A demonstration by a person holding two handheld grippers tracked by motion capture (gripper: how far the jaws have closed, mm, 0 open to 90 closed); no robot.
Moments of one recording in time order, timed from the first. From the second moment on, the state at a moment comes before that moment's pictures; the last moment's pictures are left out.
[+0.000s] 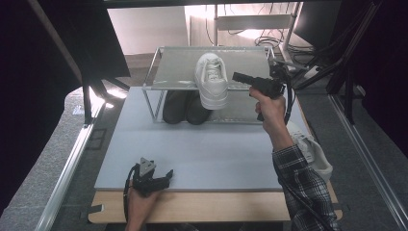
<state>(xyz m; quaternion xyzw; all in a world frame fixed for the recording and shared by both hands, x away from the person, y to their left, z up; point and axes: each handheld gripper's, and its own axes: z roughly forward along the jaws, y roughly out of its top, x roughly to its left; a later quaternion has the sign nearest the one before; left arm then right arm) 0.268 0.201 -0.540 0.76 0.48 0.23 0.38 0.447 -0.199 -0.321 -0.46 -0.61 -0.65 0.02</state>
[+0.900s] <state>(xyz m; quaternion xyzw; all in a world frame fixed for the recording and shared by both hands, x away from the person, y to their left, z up) 0.268 0.200 -0.540 0.76 0.48 0.23 0.38 0.395 -0.194 -0.351 -0.40 -0.66 -0.64 0.03</state>
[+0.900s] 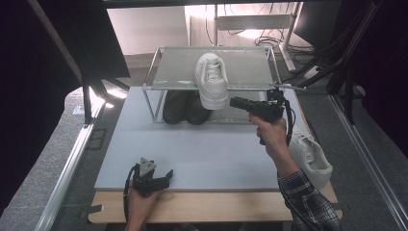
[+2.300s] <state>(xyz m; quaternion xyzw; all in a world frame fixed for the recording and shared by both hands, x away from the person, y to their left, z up) 0.268 0.200 -0.540 0.76 0.48 0.23 0.38 0.393 -0.166 -0.376 -0.40 -0.68 -0.62 0.01</state>
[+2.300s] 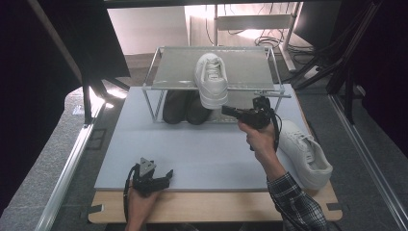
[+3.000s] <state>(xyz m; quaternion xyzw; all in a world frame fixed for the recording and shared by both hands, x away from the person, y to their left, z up) 0.268 0.201 -0.540 0.76 0.48 0.23 0.38 0.412 -0.148 -0.377 -0.42 -0.68 -0.61 -0.01</state>
